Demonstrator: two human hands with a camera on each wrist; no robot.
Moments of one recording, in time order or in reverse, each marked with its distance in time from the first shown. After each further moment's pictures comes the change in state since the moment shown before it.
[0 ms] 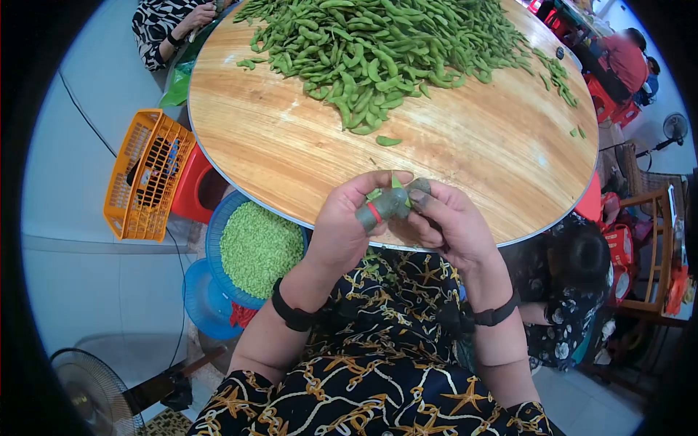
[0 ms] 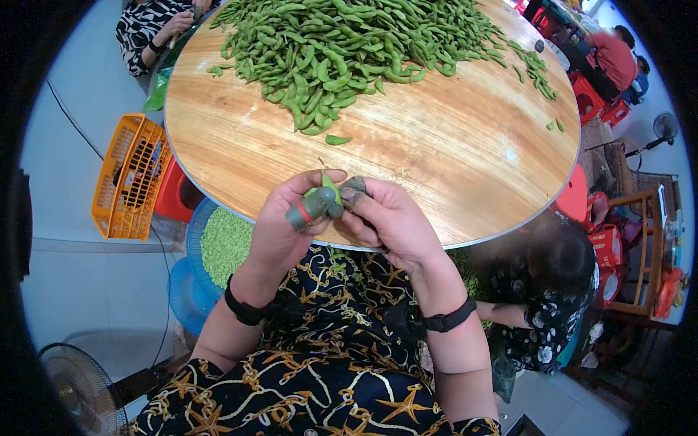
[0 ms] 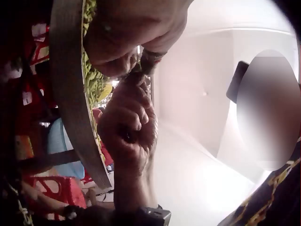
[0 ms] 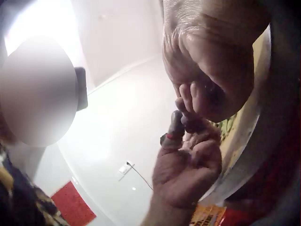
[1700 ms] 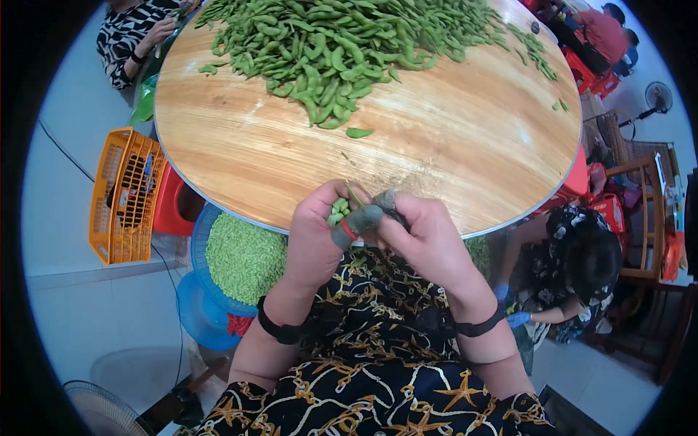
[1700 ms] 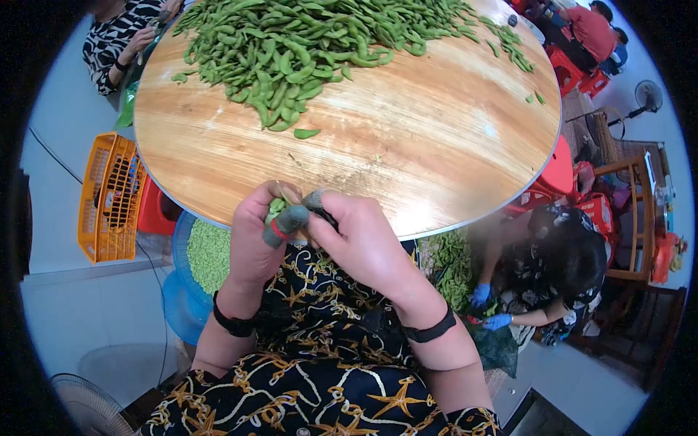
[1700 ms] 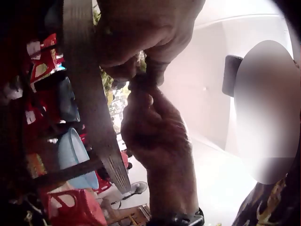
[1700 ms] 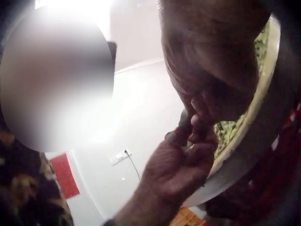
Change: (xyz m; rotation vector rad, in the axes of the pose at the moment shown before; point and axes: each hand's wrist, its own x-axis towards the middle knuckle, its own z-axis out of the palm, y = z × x) left_hand -0.012 -0.001 0.003 0.207 -0.094 0.091; right_hand -0.010 0.019 0.018 -0.781 0.187 -0.331
